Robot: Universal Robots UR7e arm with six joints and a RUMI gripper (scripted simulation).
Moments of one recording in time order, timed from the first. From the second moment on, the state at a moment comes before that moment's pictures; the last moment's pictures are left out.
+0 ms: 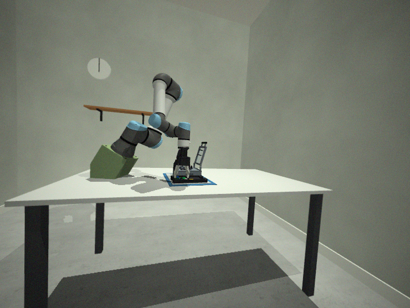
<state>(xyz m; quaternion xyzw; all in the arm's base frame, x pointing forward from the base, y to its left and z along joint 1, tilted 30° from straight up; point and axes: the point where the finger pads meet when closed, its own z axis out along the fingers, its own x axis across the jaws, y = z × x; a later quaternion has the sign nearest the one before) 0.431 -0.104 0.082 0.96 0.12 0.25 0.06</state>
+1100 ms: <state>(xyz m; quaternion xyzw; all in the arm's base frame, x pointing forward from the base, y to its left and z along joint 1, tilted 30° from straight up) 0.431 -0.104 0.082 0.96 0.12 0.25 0.06</state>
